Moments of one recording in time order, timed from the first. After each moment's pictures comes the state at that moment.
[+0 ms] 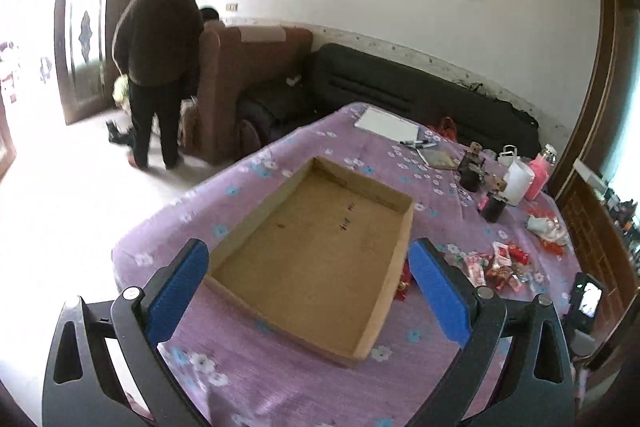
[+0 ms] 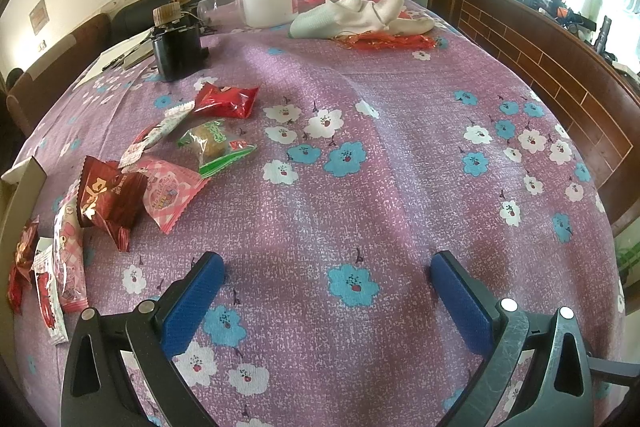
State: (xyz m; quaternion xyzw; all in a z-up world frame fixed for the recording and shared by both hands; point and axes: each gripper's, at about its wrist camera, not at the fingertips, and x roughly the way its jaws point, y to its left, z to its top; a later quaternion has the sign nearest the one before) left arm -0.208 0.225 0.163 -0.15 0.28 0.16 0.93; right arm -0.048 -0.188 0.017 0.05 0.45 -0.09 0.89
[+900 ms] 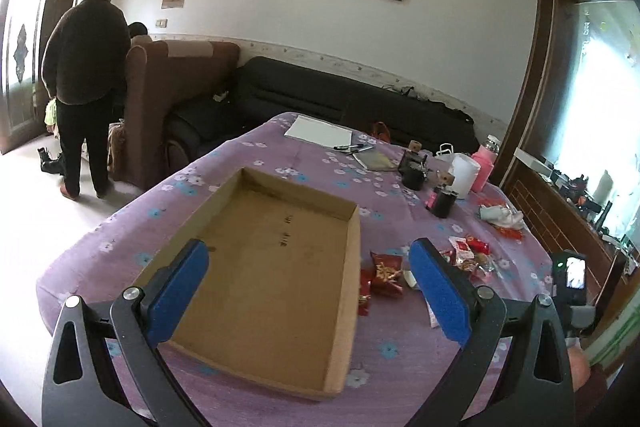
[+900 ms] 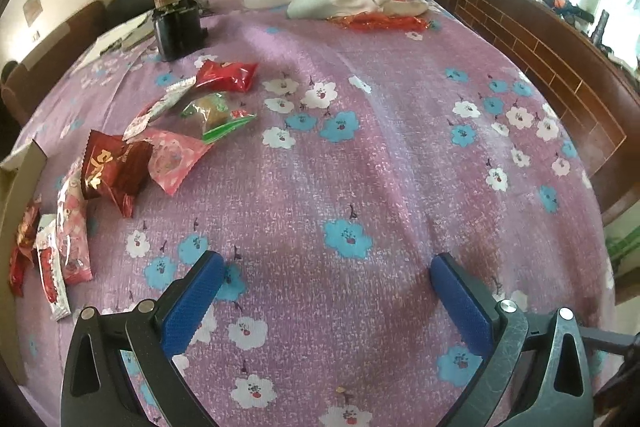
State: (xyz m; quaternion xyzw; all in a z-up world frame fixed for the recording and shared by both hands) left arm -0.187 0.226 0.142 -0.13 0.23 0.04 0.96; right arm -0.061 -0.178 0.024 0.02 0.49 -0.11 0.87
